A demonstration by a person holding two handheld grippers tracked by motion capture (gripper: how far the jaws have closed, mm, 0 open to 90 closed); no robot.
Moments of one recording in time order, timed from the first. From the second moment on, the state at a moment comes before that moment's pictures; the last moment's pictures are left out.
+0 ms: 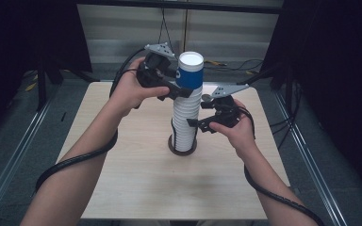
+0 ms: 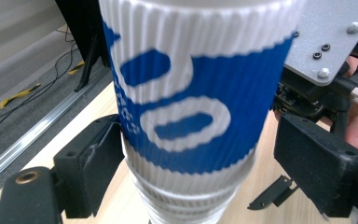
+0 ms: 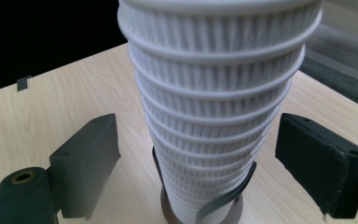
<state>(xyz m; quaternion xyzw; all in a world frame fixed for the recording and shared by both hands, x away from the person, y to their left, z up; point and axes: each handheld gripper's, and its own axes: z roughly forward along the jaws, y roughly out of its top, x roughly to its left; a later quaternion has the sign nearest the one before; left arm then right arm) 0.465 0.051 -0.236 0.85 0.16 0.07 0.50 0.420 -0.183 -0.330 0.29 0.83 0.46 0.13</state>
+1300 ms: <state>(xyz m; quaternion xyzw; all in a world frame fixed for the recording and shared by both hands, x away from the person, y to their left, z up) 0.467 0.041 -0.244 0.85 0.18 0.09 0.48 0.435 -0.166 -0.298 0.31 0.78 0.52 0.15</state>
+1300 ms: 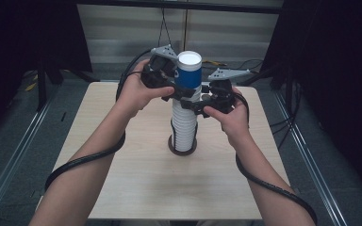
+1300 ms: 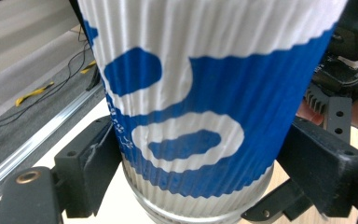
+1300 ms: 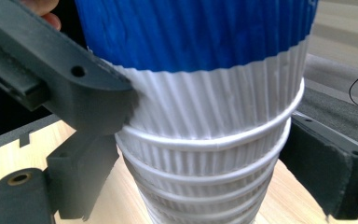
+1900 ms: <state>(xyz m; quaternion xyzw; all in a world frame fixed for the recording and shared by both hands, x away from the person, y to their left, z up) 0.465 0.043 -0.239 0.84 0.20 0.08 0.49 0.434 -0.167 -0.298 0.31 0.79 0.52 0.15</state>
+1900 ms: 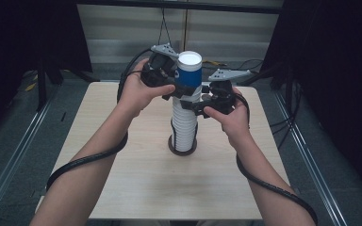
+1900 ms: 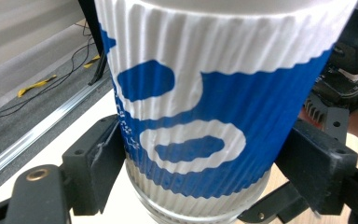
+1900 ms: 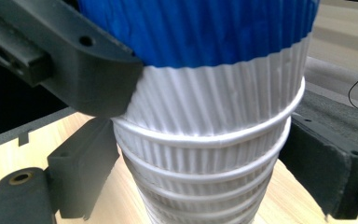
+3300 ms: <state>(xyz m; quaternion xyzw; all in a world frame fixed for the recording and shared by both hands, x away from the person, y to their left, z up) 0.467 0.037 -0.250 0.82 0.24 0.10 0.52 0.434 -0.159 -0.299 0.32 0.78 0.52 0.17</state>
